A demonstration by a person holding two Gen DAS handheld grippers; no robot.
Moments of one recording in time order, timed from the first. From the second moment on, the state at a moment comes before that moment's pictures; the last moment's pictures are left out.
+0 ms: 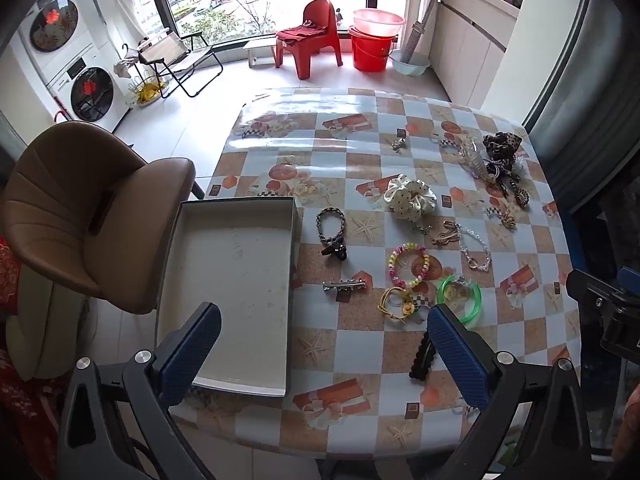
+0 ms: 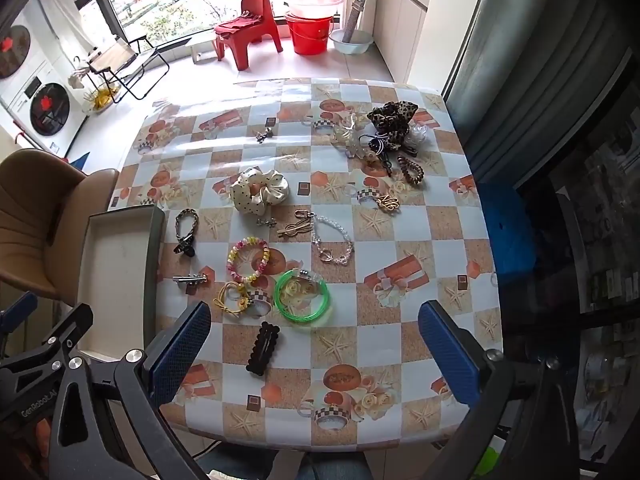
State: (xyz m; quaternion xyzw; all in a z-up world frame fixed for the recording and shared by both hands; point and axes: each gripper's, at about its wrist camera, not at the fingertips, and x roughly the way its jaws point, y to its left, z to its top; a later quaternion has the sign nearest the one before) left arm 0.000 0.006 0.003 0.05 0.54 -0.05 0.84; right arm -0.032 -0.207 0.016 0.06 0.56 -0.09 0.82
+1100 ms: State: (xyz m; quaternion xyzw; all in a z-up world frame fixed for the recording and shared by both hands) left arm -0.002 0.008 0.003 0.05 0.54 -0.05 0.84; right arm -0.036 -0.201 0.016 0.06 0.55 -0.09 0.83
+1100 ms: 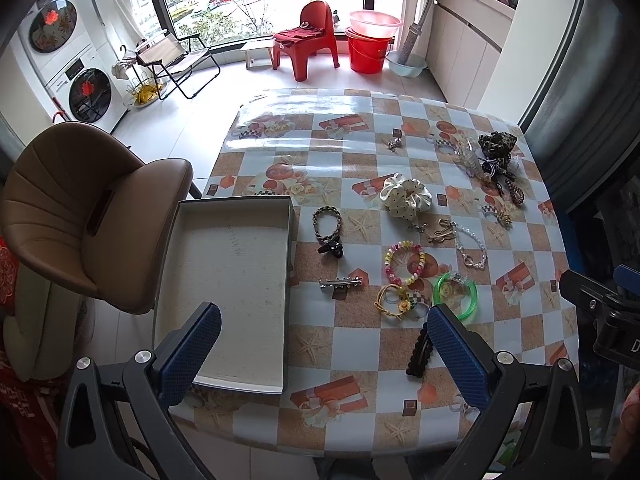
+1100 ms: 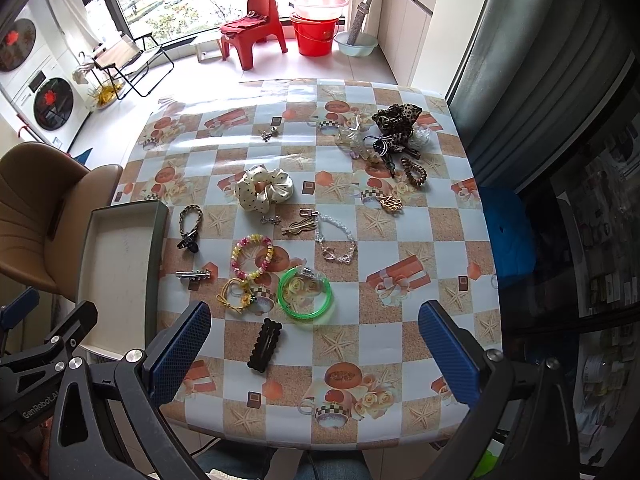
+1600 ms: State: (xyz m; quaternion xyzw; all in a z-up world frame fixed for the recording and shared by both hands) left arm -0.002 0.009 0.002 0.05 0.54 -0.05 0.84; right arm -0.038 -0.201 0.016 0.06 0.55 -0.09 0.83
